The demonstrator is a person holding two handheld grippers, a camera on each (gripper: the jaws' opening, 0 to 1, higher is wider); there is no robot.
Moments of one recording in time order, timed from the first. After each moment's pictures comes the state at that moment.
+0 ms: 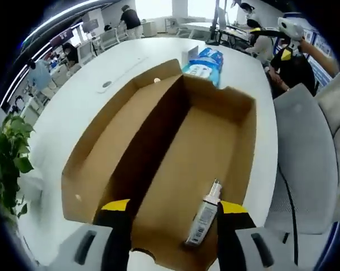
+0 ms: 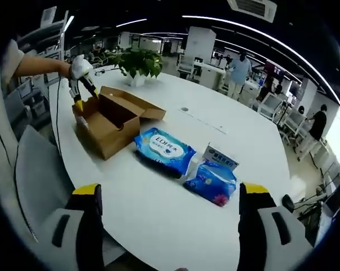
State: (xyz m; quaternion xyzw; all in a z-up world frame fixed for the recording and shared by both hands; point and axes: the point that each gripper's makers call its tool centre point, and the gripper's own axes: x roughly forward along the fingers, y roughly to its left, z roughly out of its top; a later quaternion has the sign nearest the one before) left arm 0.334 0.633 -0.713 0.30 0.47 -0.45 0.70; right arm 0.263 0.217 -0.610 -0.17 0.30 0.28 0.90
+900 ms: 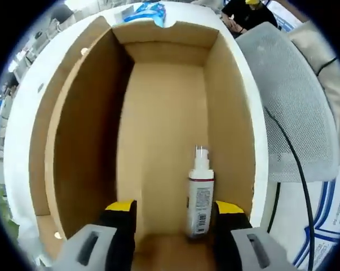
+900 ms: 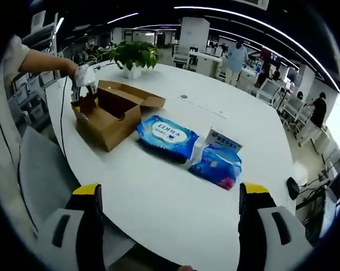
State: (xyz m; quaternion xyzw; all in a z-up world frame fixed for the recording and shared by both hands) left arm 0.310 0.639 -0.764 0.42 0.52 -0.54 0.52; right arm 0.252 0.208 -0.630 -0.15 0.34 0.26 0.89
